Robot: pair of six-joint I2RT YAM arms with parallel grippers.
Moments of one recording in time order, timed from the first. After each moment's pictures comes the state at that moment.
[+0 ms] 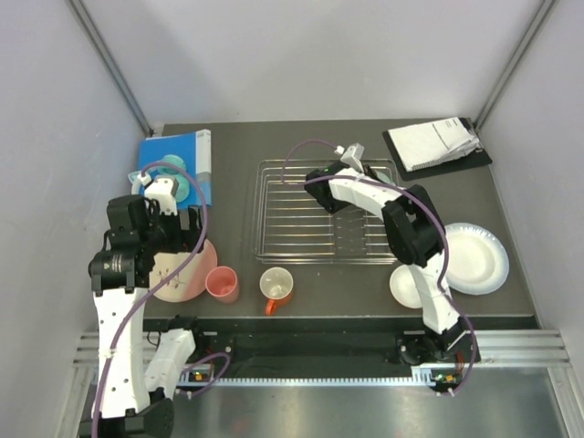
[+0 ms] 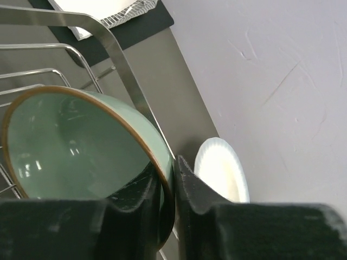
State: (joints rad) left arm 0.10 0.77 1.10 -0.99 0.24 0.07; right arm 0.67 2.19 1.75 -1.34 1.42 0.94
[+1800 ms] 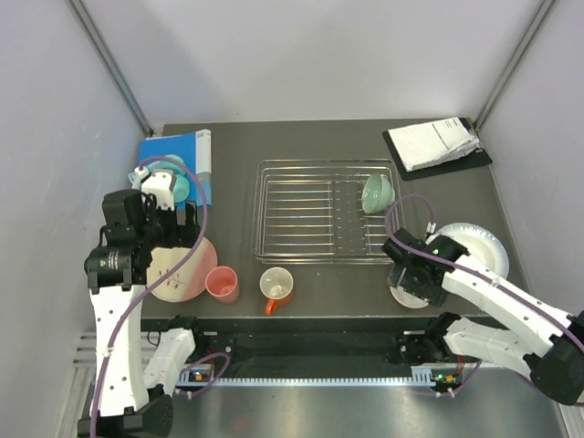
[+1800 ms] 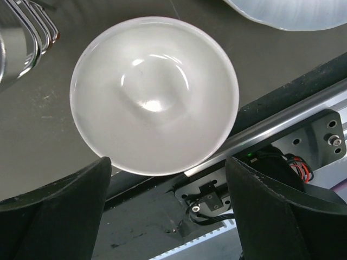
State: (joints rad) left arm 0.10 0.80 1.16 -0.99 0.19 0.13; right arm 0.72 0.97 0.77 -1.29 0.40 1.20
